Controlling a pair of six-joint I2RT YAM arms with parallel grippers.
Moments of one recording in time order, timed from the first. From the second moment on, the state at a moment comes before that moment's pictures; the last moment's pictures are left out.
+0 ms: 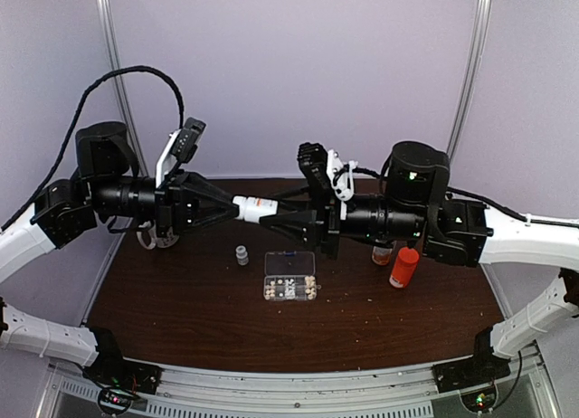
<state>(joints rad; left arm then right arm) -0.86 1.03 1.16 -0.32 0.65 -0.24 1.19 1.33 1.20 0.15 -0.25 -0.20</state>
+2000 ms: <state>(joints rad) -0.87 1.03 1.08 -0.15 0.75 0.49 1.13 1.33 1.18 0.18 -0.39 0.14</state>
